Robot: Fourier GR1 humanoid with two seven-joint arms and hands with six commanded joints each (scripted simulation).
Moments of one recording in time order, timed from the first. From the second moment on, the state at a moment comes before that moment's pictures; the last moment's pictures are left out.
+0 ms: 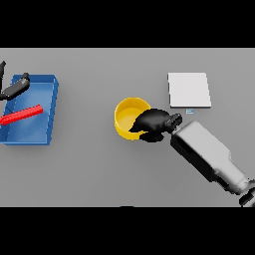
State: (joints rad) left arm -0.56 0.92 -0.58 -1.24 0.25 0.26 0.49; right arm -0.66 -0.32 0.67 -1.17 0.78 0.56 -0.15
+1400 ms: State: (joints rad) left arm -0.54 0.96 -0.58 -1.31 0.24 0.28 0.54; right arm -0.77 -0.59 0.48 -1.29 0.68 0.59 -0.02
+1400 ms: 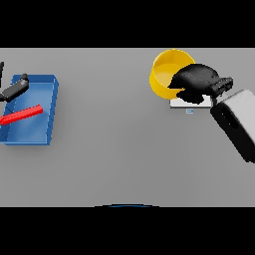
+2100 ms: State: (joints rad) left arm -0.55 0.96 -0.59 -1.30 0.24 0.28 0.58; right arm -0.84 -0.57 0.45 -0.86 0.71 0.38 -0.12
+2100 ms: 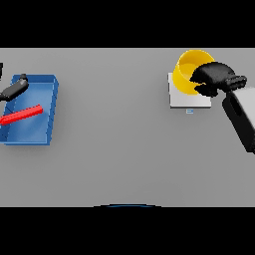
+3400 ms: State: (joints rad) left arm -0.58 0.93 -0.59 -1.26 0.24 0.27 0.58; right arm -0.93 -0.49 0.49 -0.57 0.71 0.36 -0.19
